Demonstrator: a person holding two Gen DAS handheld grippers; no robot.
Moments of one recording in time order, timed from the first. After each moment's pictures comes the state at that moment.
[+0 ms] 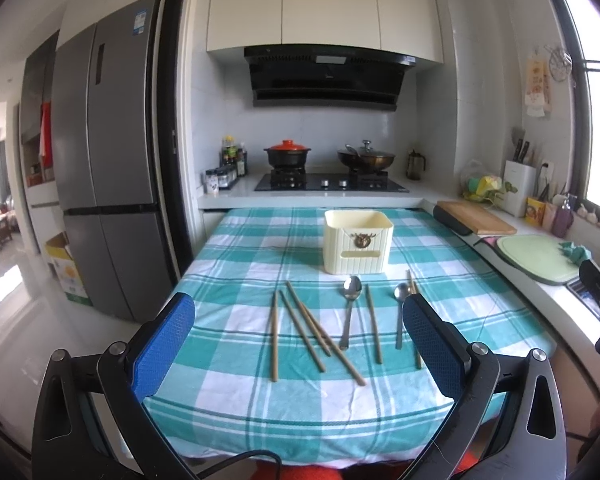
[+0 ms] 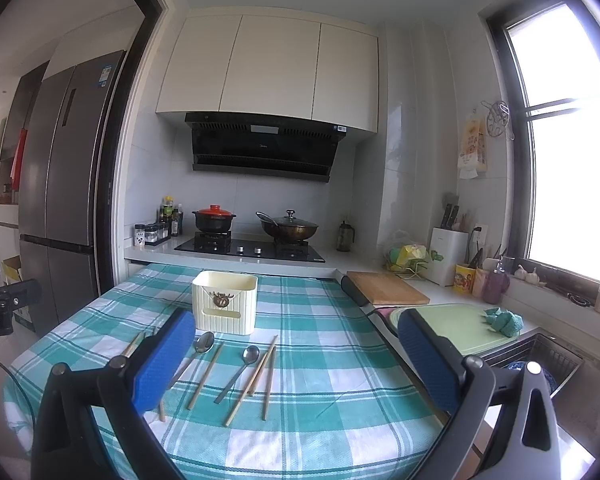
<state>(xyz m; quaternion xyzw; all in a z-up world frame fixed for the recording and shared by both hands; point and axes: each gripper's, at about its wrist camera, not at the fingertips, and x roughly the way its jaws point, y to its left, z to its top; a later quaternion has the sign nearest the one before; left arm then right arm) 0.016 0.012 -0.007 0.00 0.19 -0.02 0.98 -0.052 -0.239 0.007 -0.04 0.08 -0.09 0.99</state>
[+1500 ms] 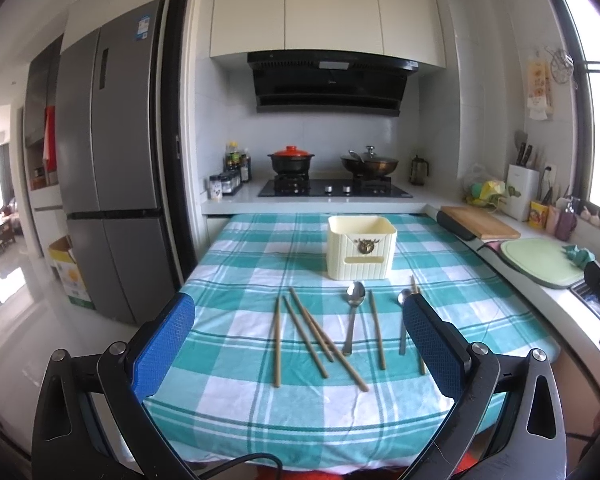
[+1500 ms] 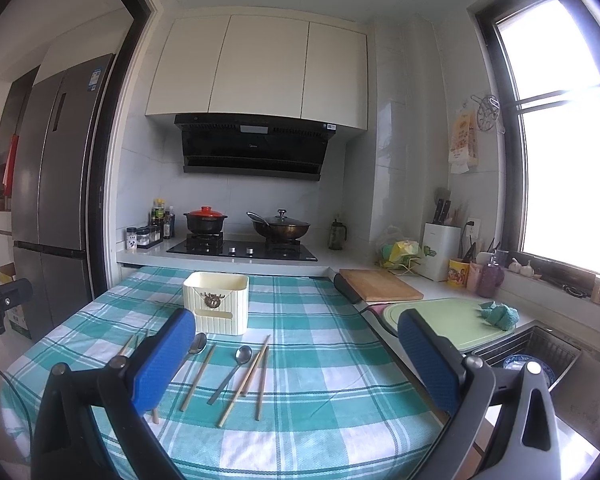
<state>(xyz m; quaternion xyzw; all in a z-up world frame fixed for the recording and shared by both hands) 0.018 0.013 -0.006 0.00 0.18 -0.01 0.98 -0.051 -0.245 0.001 -0.03 0.08 -0.10 0.99</state>
